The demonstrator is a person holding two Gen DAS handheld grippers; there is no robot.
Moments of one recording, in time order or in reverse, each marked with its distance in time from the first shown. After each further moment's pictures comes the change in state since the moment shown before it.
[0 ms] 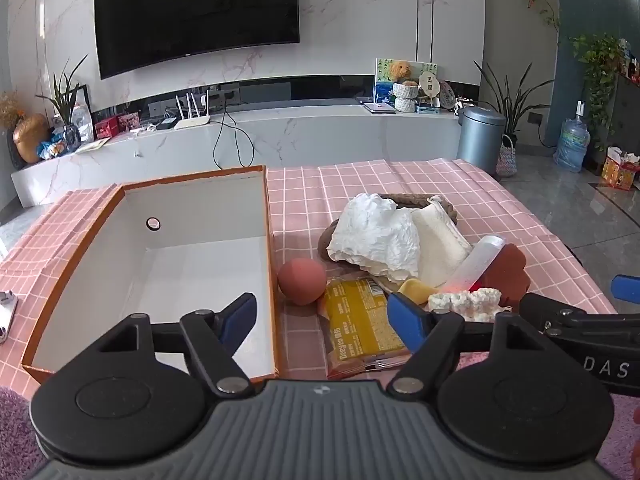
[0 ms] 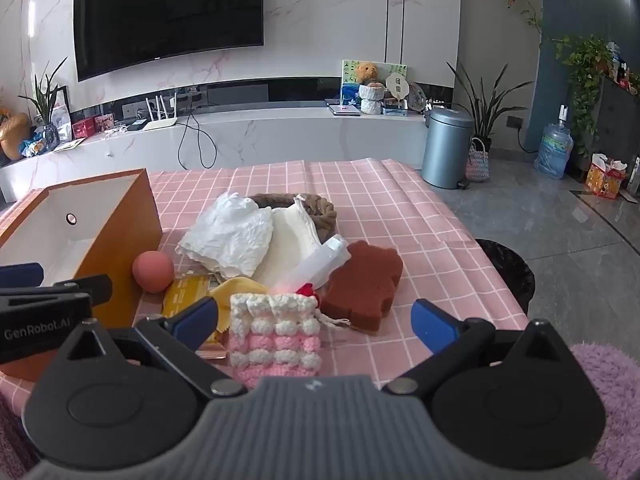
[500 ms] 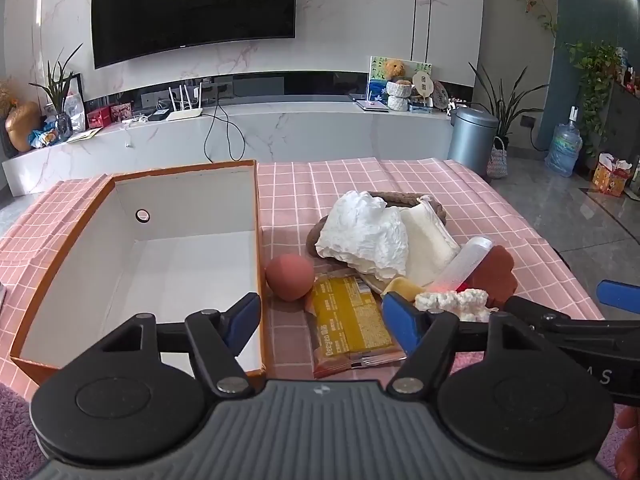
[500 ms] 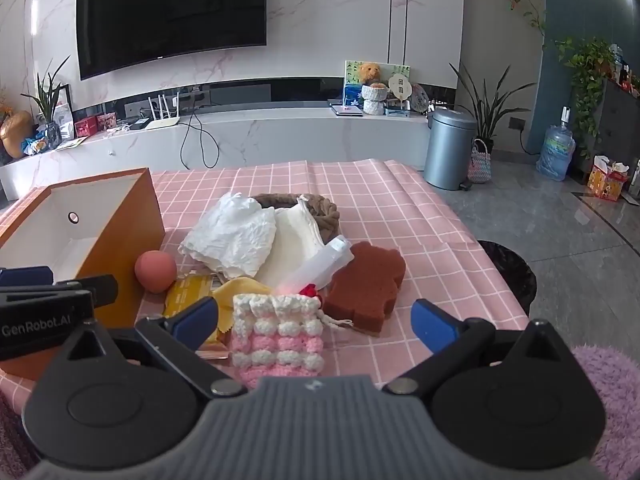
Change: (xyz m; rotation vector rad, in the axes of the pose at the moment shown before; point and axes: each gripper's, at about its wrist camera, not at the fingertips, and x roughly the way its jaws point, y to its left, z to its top) left arm 0.000 0.001 0.002 -0.032 0.009 -0.049; right arm -0.001 0.001 0.000 -0.004 0.001 -0.001
